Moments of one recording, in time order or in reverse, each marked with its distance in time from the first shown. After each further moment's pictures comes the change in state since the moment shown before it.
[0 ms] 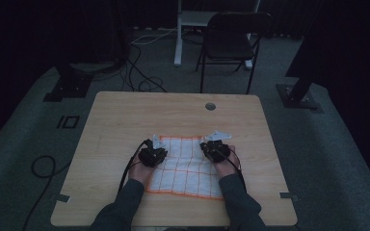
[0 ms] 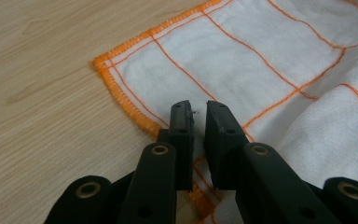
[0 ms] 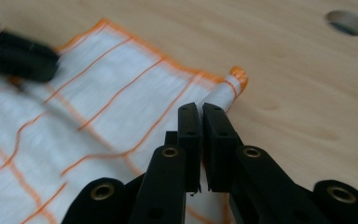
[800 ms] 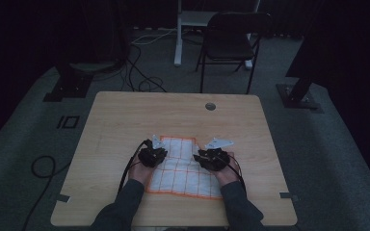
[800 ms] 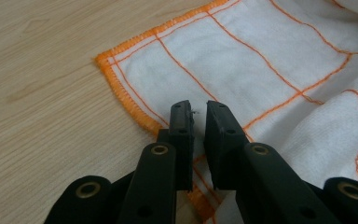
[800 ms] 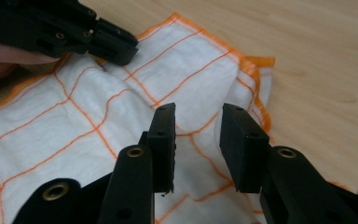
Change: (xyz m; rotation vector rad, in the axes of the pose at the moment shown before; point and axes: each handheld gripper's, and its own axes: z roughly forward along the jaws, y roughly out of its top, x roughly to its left) left arm 0.000 -0.001 0.000 -0.004 -0.001 -0.004; right arm 0.009 -0.013 -0.016 -0.049 0.180 -0.011
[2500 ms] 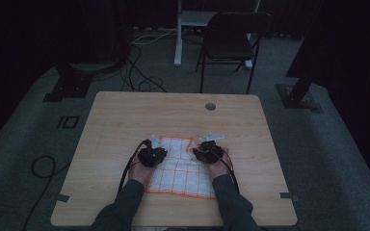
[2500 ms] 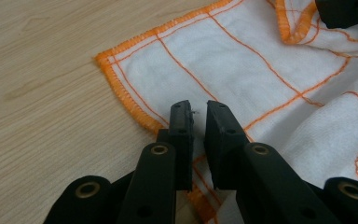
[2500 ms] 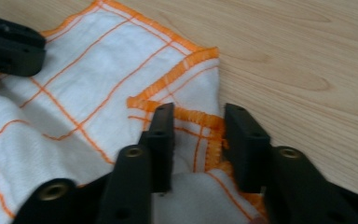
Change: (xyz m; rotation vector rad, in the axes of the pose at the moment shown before) left arm 0.001 -0.001 0.001 -0.011 -0.010 -0.019; right arm -0.013 0.004 0.048 0.083 -0.153 0.092
